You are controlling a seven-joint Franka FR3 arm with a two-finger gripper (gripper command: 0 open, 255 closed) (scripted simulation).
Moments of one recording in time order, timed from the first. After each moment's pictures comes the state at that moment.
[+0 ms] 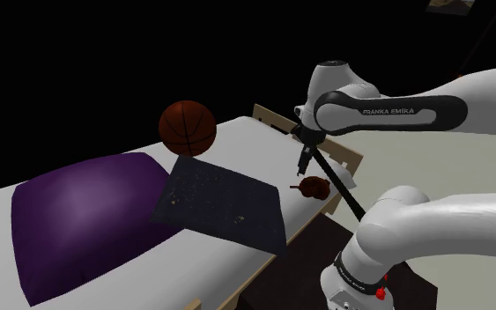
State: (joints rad) arm -0.12 -0.83 -0.11 -2.77 -0.22 1.94 -0.39
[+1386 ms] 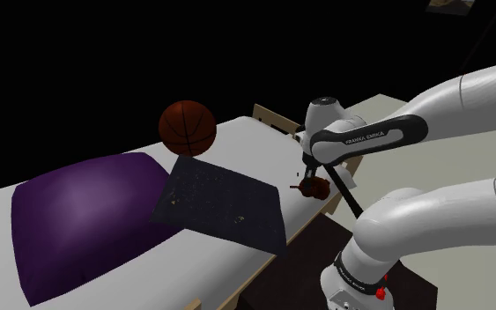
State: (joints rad) arm -0.23 -0.65 -0.19 -2.93 -0.41 2.23 -0.44
